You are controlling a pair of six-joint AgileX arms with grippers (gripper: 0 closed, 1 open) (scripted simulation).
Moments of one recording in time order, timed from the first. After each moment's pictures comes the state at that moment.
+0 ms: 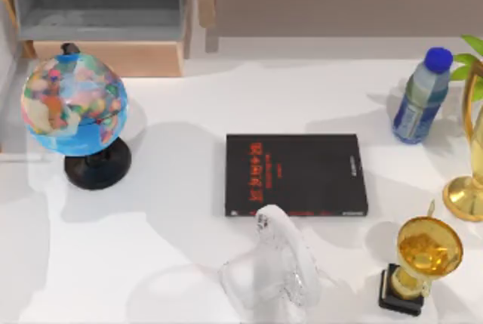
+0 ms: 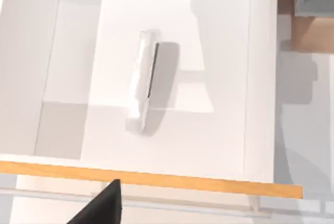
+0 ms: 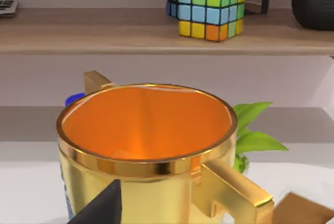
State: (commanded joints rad) left arm 0.26 1.59 1.59 -0.94 0.07 0.20; right arm 0.00 0.00 0.00 0.00 0.00 0.00
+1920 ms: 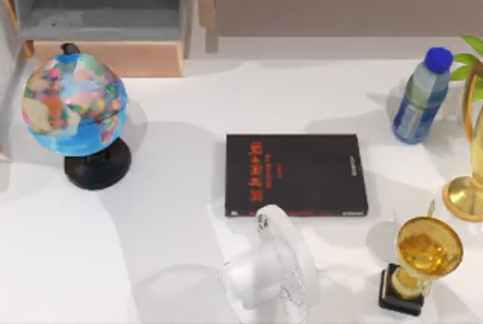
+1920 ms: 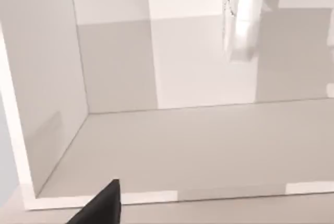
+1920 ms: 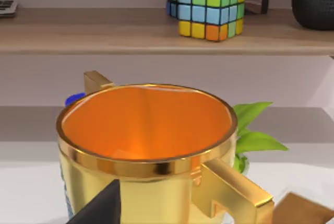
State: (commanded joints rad) left arm 0.40 2.40 2.51 -1.59 0.05 0.51; right arm 0.00 0.00 0.00 0.00 0.00 0.00
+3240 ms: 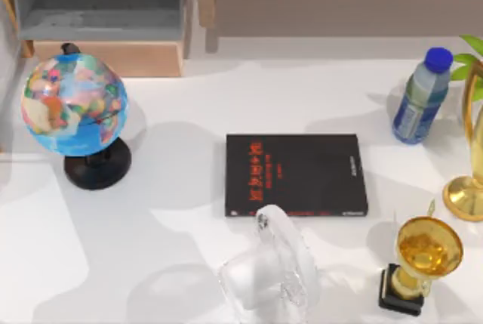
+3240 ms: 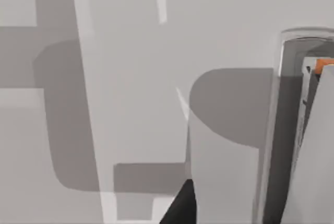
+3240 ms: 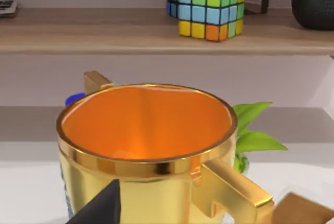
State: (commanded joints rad) left arm 0.33 2.66 2.46 -1.28 0.05 0.43; right arm 0.00 0.00 0.00 0.00 0.00 0.00
